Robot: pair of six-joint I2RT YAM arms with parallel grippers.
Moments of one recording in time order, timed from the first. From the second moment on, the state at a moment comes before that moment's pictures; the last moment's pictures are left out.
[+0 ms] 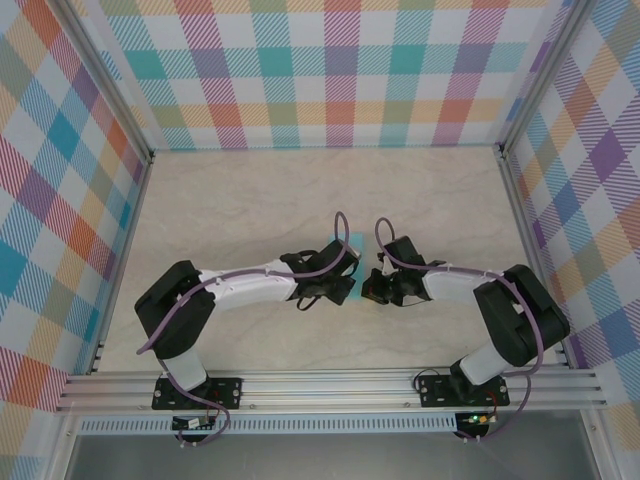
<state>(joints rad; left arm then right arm) -0.95 1.73 1.10 -0.40 -0.10 -0.33 0.52 1.54 0.61 -0.15 -0.43 0.79</state>
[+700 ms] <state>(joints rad) -0.90 1.74 1.14 -0.45 -0.09 -0.29 0.54 1.60 0.70 -0.24 -0.40 0.76</state>
